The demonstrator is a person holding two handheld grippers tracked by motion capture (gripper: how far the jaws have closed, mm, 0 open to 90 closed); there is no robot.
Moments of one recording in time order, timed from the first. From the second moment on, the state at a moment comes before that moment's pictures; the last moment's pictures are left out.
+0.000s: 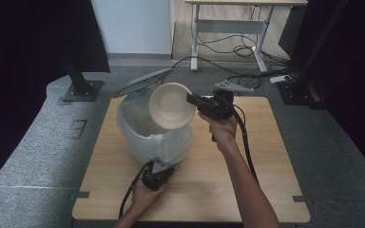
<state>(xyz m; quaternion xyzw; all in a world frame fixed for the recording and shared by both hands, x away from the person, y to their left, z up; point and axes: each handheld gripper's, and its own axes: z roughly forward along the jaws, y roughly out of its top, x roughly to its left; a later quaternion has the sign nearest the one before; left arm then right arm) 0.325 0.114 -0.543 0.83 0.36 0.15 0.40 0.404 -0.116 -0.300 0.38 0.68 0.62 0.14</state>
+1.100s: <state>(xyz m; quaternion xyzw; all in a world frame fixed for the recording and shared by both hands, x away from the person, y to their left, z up) 0.325 0.114 -0.543 0.83 0.36 0.15 0.40 0.421 -0.068 -0.305 0.37 0.70 0.60 0.12</state>
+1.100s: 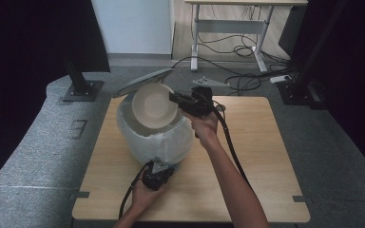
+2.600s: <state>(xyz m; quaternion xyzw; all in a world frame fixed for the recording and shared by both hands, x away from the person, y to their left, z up) 0.324 0.113 -0.544 0.83 0.37 0.15 0.40 0.392 -0.138 -0.324 0.35 0.71 0.59 0.18</state>
